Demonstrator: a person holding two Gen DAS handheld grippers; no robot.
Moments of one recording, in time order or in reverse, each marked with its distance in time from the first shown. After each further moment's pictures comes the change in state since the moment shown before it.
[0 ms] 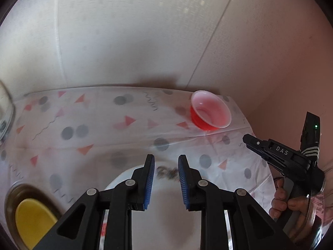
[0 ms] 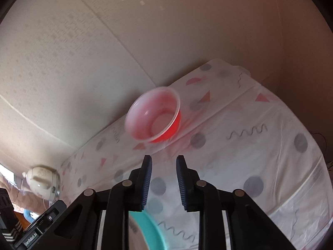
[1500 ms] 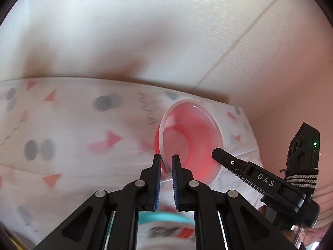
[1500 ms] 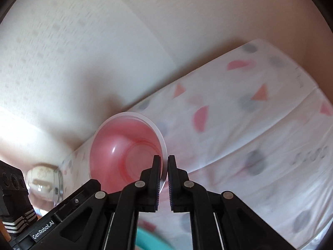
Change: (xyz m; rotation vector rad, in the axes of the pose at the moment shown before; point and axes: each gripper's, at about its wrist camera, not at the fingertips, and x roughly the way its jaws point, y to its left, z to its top) left arm 0.083 0.025 0.053 -0.154 0.099 -0.043; right arm 0.101 0.052 0.018 -0.042 0.199 0.089
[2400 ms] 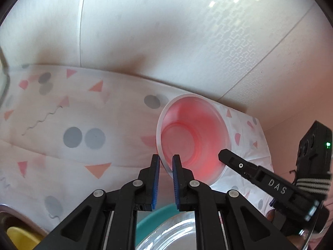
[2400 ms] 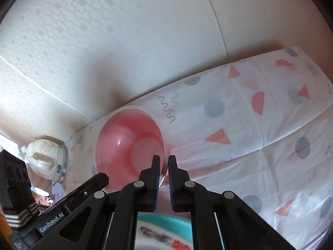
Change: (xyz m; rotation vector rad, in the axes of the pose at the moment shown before) left arm -0.027 0.048 -0.015 -0.076 -0.062 0.051; right arm 0.011 0.063 -0.023 -0.129 0.025 0.035
